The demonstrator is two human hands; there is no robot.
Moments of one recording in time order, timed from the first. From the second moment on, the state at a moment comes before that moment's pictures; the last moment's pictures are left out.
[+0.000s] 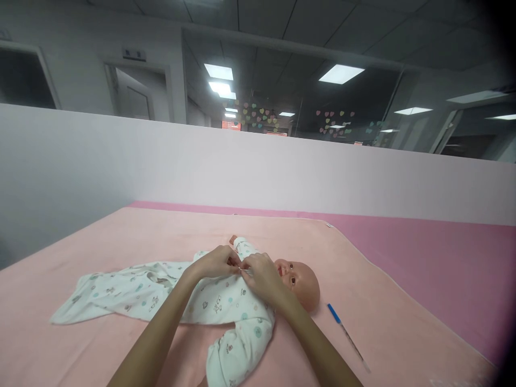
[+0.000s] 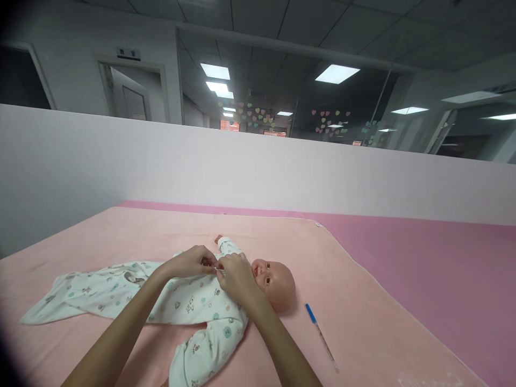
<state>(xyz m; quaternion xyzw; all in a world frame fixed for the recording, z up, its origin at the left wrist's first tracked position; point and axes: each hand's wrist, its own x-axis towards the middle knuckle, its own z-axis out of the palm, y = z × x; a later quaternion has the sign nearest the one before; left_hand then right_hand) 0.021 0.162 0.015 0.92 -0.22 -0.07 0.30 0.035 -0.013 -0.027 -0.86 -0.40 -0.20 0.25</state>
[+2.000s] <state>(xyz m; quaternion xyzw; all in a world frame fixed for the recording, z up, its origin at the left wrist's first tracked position) 0.012 0.201 0.023 0.94 -0.13 -0.16 0.26 0.019 0.020 -0.050 -0.85 -0.42 -0.26 0.19</state>
